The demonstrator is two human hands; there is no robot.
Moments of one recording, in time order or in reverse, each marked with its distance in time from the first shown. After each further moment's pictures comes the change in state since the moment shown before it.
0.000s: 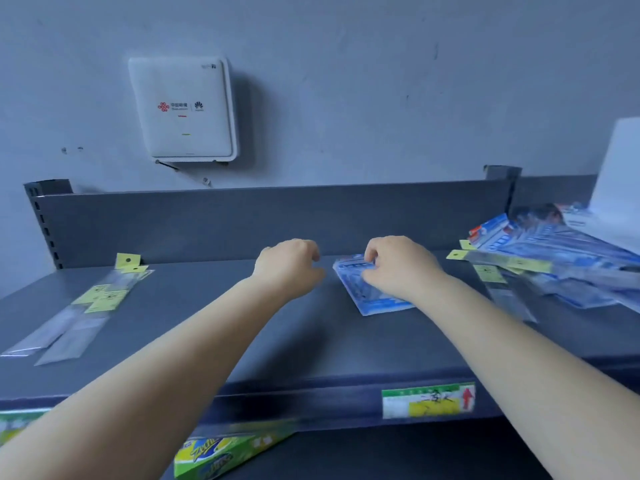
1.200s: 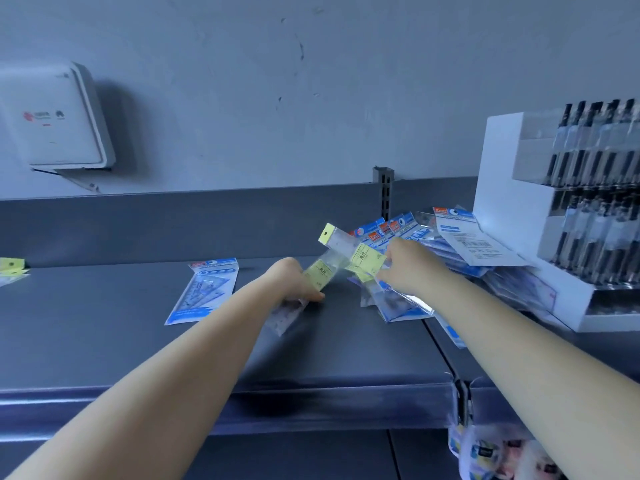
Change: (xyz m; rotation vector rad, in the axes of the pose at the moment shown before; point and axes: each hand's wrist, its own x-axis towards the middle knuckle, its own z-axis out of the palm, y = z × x) left_hand 0.057 0.252 0.082 -0.312 -0.343 -0.381; right_hand 0.000 0.283 -0.056 0.058 -0.036 0.101
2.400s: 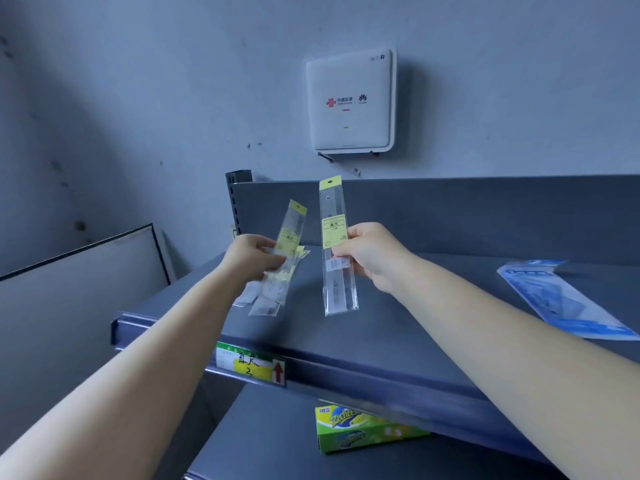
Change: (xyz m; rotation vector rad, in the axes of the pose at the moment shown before) left_hand -0.045 -0.431 -0.271 -0.471 0.512 -0.141; right_hand -0.023 -0.495 0.134 1.172 -0.472 -0.146
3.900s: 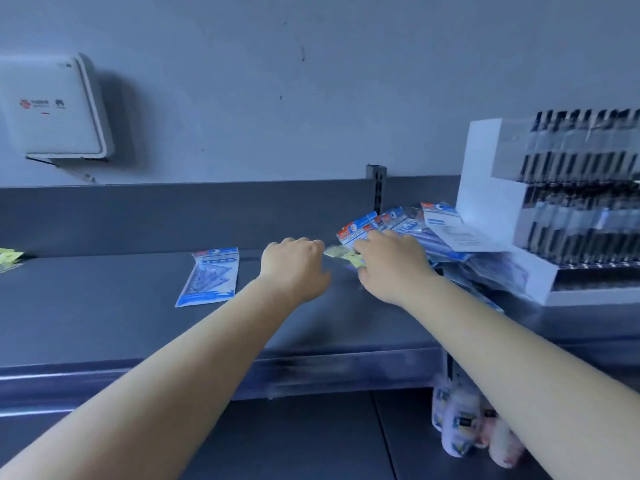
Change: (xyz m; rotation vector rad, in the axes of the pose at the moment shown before) left_hand -0.225 0.248 0.378 0.823 -0.082 0.816; right_hand -0.223 0.056 -0.412 -1.649 0.422 -0.131
